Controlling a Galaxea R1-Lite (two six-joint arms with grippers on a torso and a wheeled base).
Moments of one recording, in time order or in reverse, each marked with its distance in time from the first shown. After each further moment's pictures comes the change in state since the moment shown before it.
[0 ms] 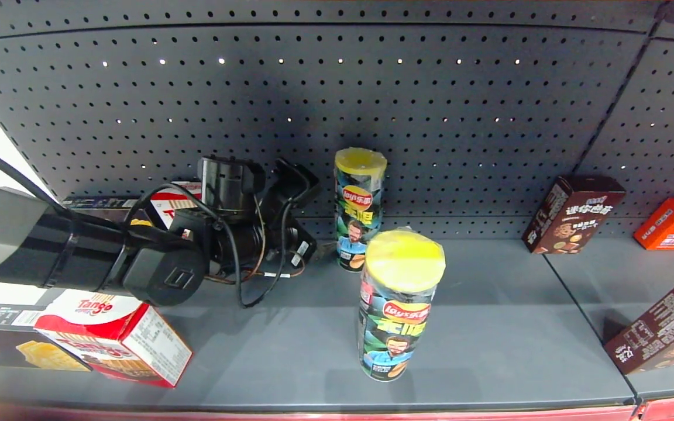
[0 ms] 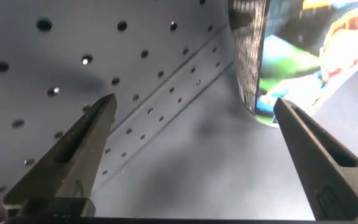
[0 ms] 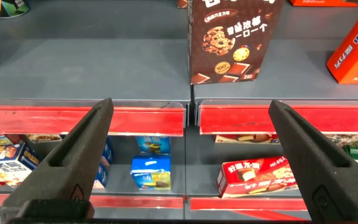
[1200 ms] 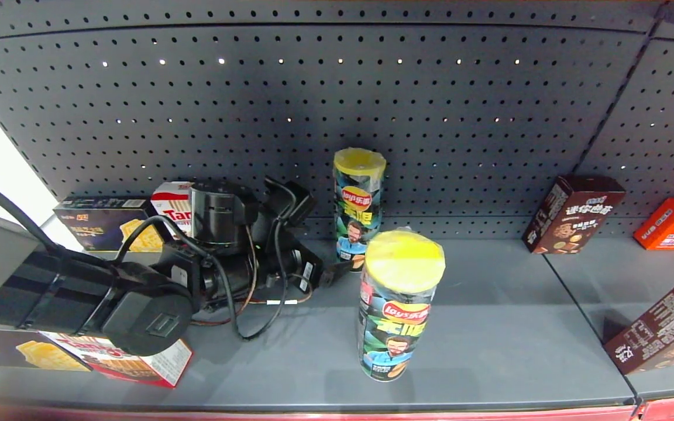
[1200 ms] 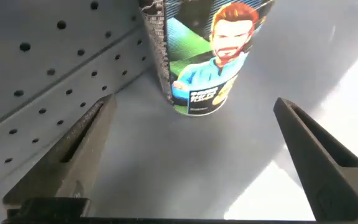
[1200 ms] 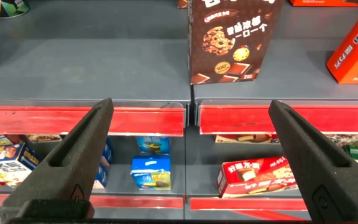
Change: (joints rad) left arm -0.038 -0.045 0.201 -0.196 -0.120 -0.231; right arm 0.000 0.000 0.000 0.000 0.000 0.000
